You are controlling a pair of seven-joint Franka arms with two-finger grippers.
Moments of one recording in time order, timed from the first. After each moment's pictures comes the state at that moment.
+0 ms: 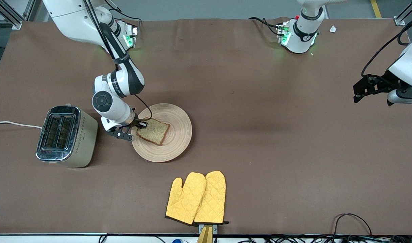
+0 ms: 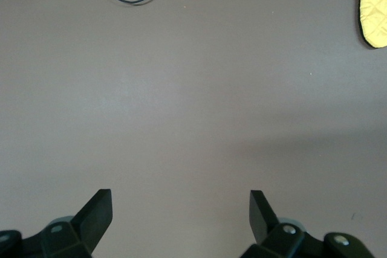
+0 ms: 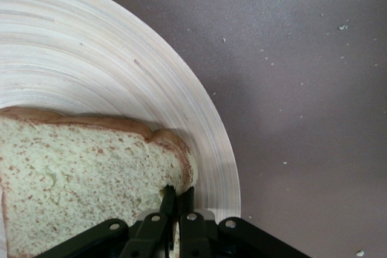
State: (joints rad) left arm 0.10 0.01 -0.21 -1.59 0.05 1.71 0.04; right arm 0.39 0.40 -0.05 -2.12 0.13 2.46 0.53
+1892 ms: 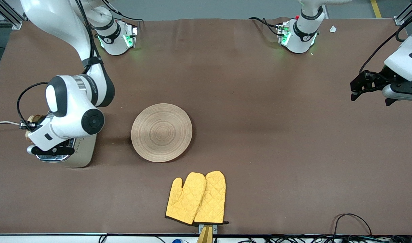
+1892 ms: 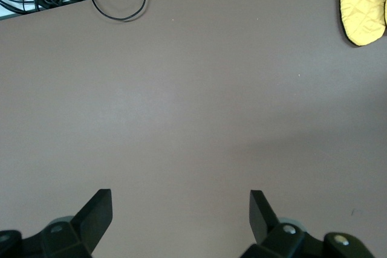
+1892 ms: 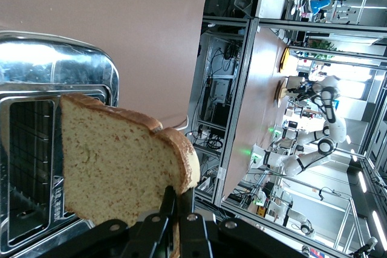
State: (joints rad) left arm -0.04 0.01 -0.09 -1.56 0.05 1.71 0.08; right arm 0.34 0.44 -0.13 -1.55 -0.93 1.49 0.31
